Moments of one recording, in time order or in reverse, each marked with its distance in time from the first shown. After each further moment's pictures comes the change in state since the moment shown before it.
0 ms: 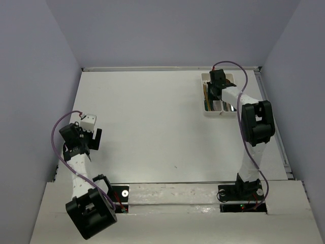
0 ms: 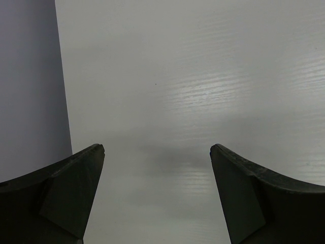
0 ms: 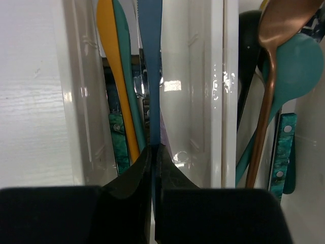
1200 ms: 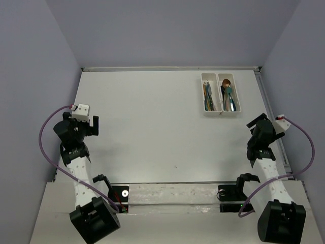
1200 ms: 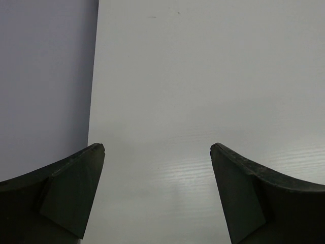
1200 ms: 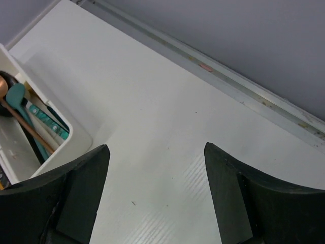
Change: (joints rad) left arm 0.000 -0.078 0.045 0.212 0.182 -0.213; right arm -0.354 -1.234 -1.132 0.396 0.306 0.308
